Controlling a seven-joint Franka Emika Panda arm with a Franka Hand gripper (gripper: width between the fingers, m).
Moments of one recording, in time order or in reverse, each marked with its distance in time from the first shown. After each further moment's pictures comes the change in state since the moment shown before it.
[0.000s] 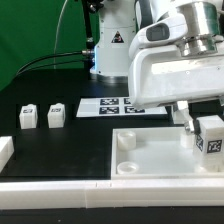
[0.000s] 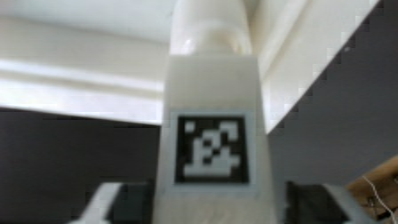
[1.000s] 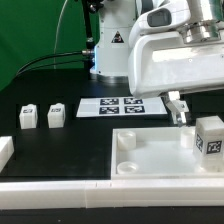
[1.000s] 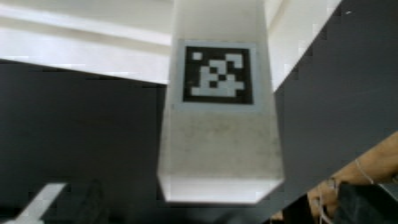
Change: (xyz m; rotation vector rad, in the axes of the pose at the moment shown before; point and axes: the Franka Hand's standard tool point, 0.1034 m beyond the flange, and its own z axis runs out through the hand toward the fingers) arm 0.020 0.002 -0.009 0.004 -0.023 -0.009
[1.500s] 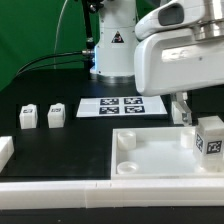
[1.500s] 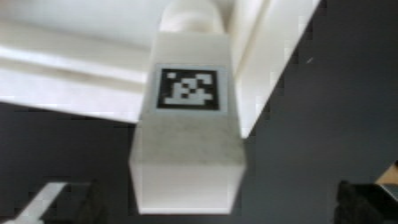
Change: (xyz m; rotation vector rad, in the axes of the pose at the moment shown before) arm 0.009 -0.008 -0.005 0.071 -0.387 0.012
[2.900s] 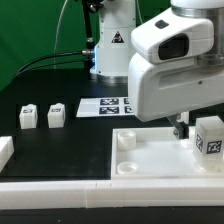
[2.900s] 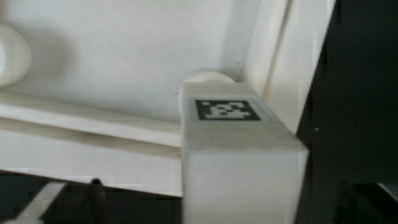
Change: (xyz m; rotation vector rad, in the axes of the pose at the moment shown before) arm 0.000 0.017 0.017 0.049 -0.301 0.036
